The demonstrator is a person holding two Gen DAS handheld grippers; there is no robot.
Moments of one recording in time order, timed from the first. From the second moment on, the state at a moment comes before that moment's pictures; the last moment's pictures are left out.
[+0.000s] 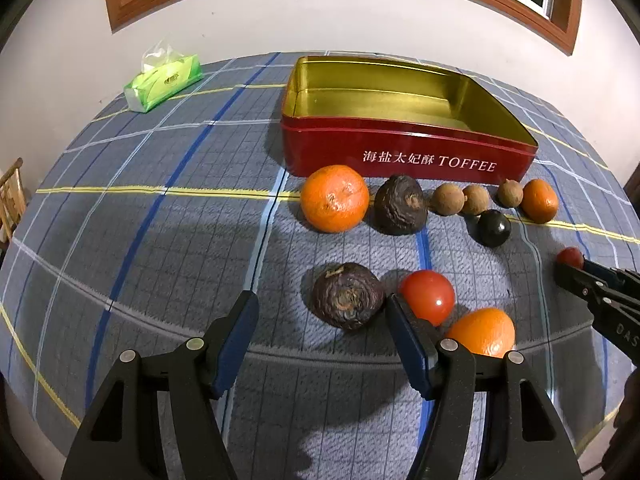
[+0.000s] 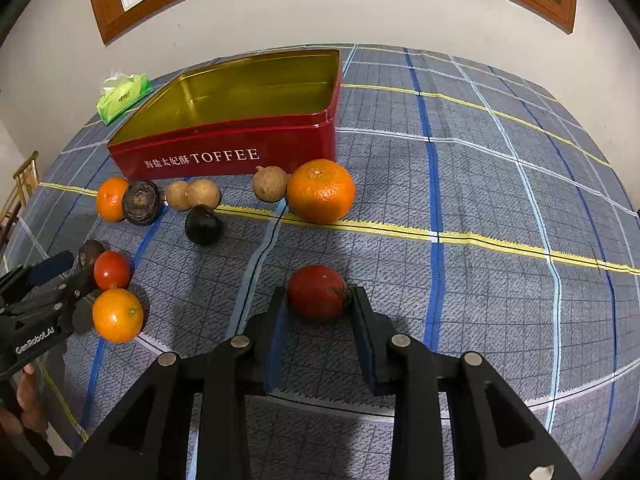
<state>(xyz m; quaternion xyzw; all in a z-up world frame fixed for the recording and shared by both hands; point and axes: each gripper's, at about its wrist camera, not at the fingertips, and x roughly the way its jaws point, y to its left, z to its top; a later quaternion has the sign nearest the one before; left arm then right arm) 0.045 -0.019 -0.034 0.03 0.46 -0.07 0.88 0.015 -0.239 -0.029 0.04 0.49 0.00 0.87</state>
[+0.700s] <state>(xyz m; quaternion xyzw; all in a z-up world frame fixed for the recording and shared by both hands) 0.049 -0.015 -0.036 0.01 0.47 -0.08 0.88 0.016 -0.238 -0.029 0.04 0.49 0.00 0.87</state>
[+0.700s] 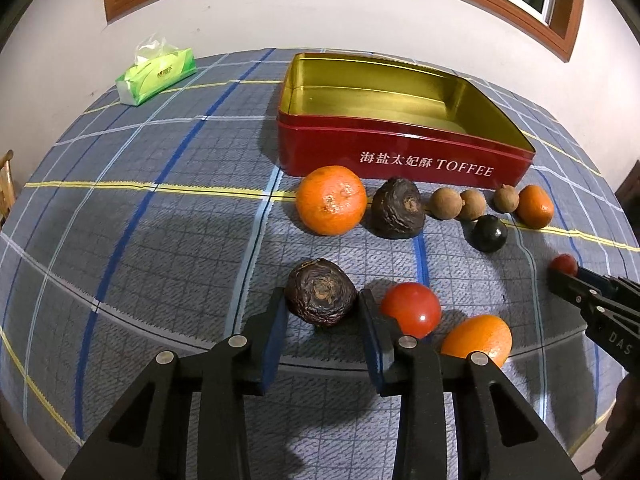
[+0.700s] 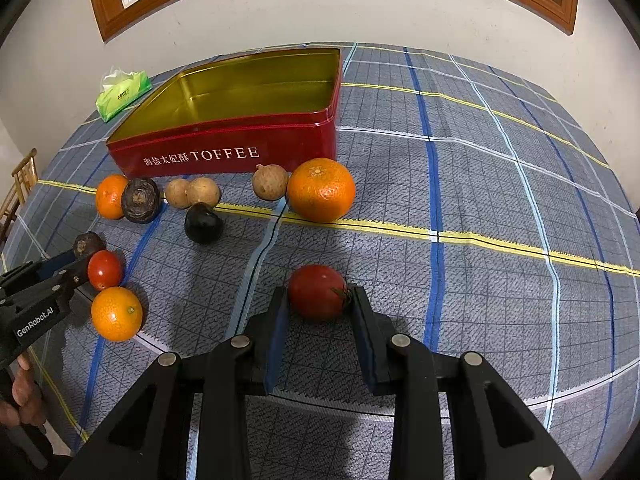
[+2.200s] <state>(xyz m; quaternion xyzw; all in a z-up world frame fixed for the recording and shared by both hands) 0.105 -0.007 0.031 0.00 0.41 -0.07 0.91 0.082 -0.222 0.038 0.00 0.43 0.05 0.90</state>
